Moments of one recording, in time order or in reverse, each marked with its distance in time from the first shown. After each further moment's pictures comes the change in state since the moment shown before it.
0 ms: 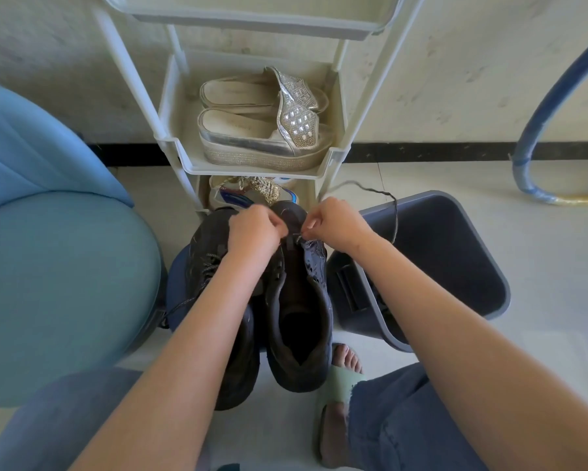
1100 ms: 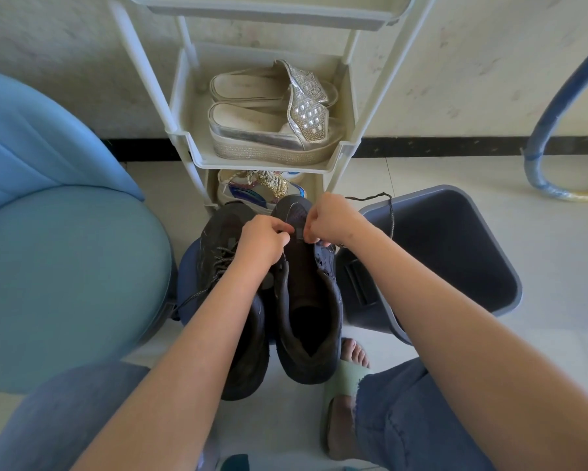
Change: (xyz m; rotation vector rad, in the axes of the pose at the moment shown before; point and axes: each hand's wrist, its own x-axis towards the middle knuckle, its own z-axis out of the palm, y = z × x) left_hand -0.019 -0.012 0.001 -0.167 -0.100 -0.058; right_hand 0.004 -0.023 0.004 -0.075 -0.133 0.077
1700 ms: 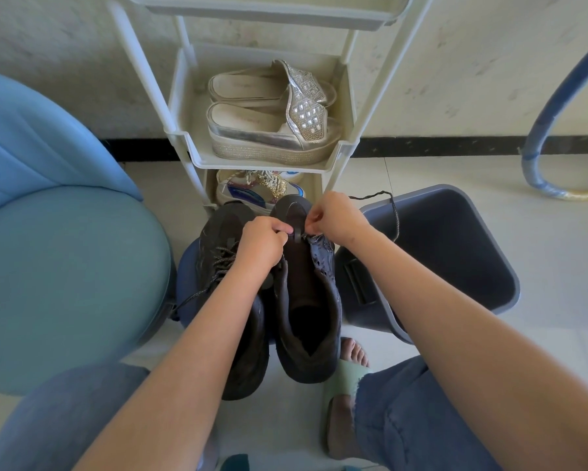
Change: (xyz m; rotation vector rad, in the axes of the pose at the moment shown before) left_hand -0.001 -0.002 0.002 -0.011 0.019 0.023; right_hand 0.003 0.011 0.003 0.070 0.108 -0.016
